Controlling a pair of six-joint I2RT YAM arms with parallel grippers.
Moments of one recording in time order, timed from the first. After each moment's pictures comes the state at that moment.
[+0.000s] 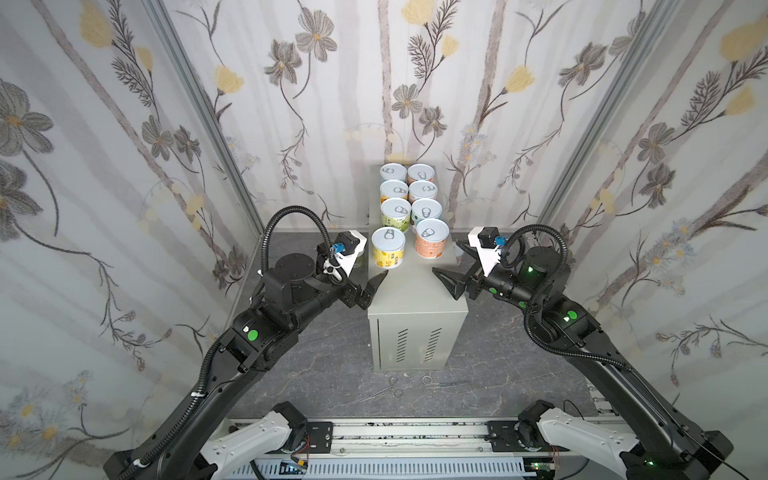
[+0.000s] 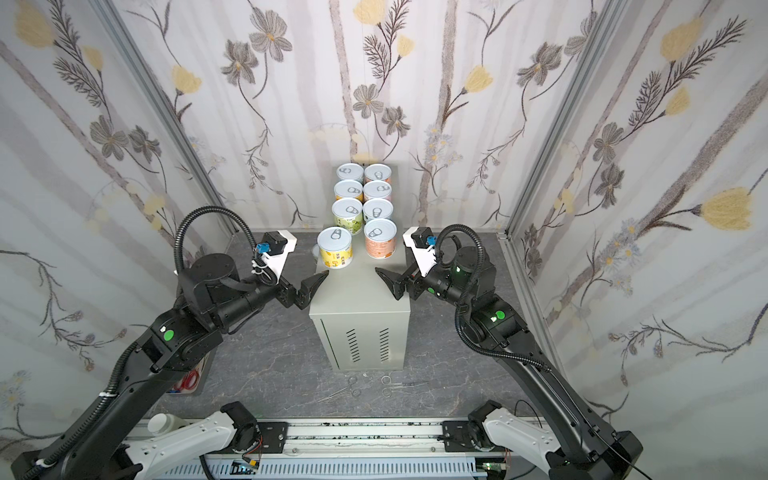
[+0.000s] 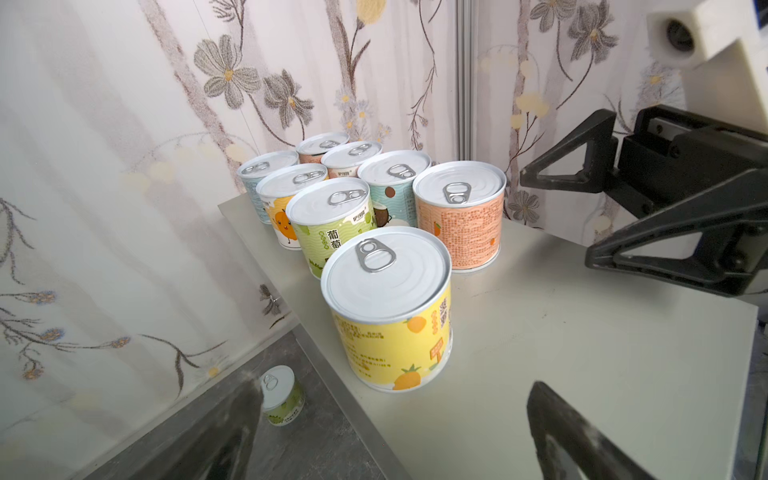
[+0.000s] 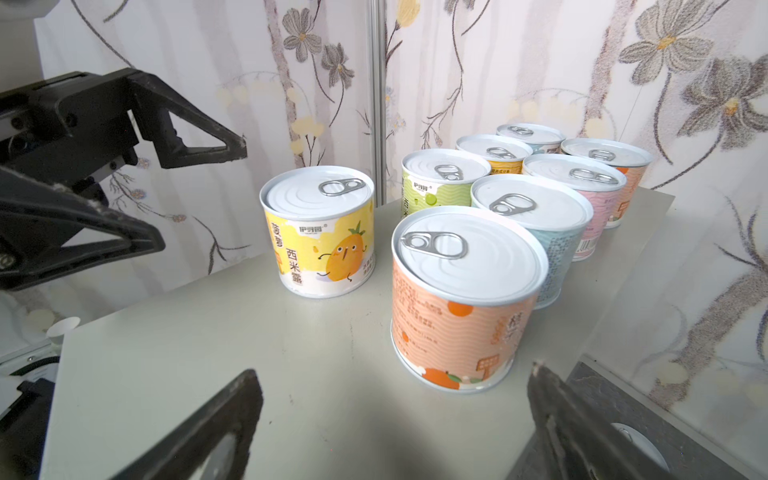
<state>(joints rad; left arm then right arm) -0.68 0.95 1.26 -0.45 0.05 0.15 0.55 1.03 1.12 -0.17 -0.36 -0.03</state>
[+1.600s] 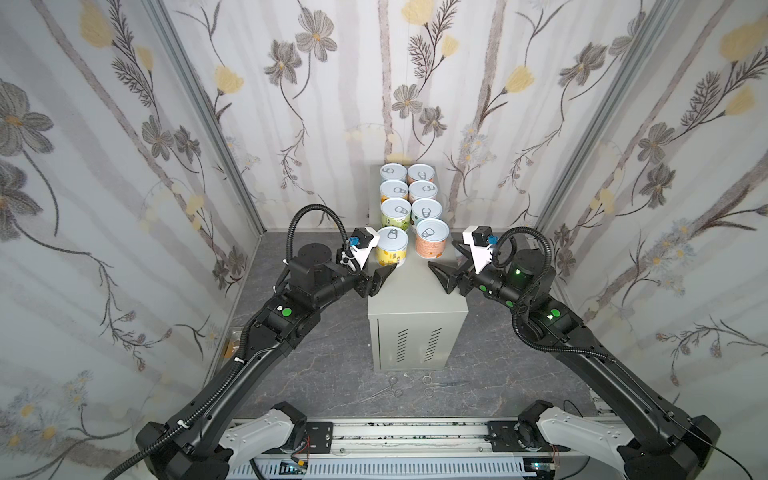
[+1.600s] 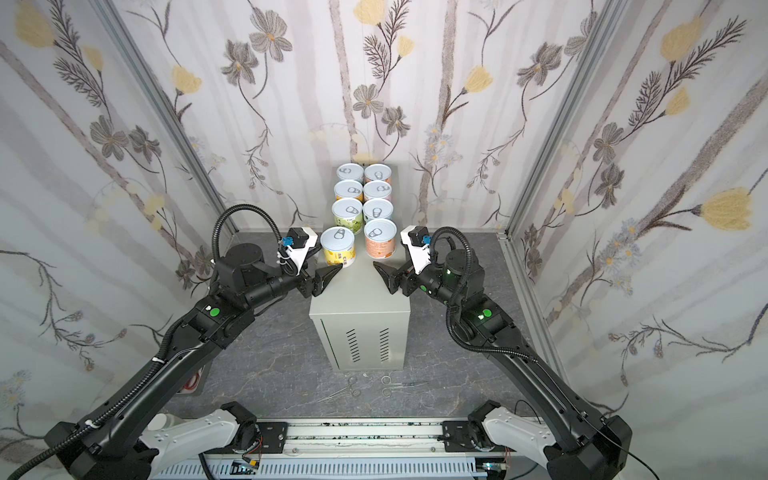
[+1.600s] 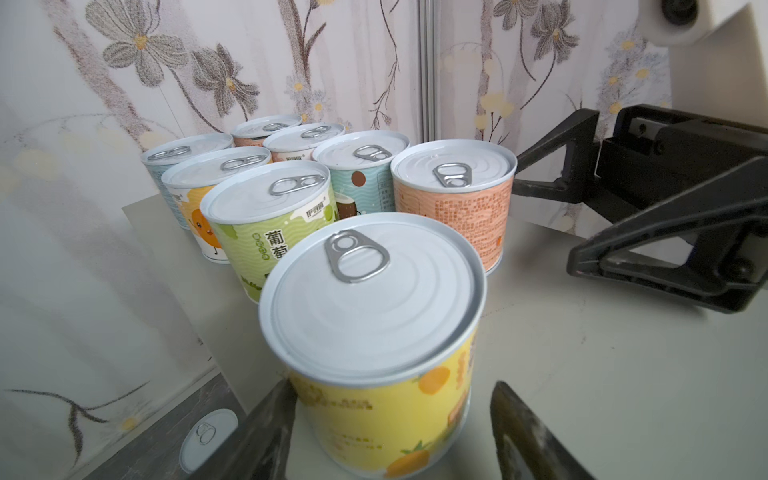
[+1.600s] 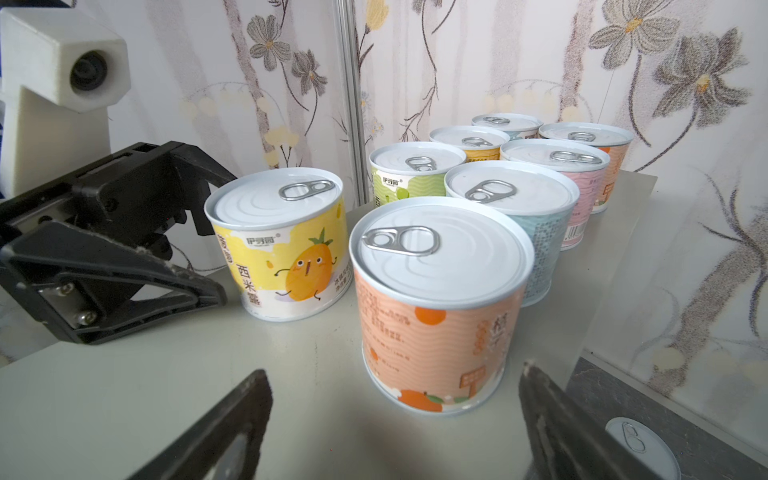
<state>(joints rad) -0.56 1.10 1.16 -0.22 0.29 0.13 0.57 1.07 1.07 -0.04 -0.28 0.01</state>
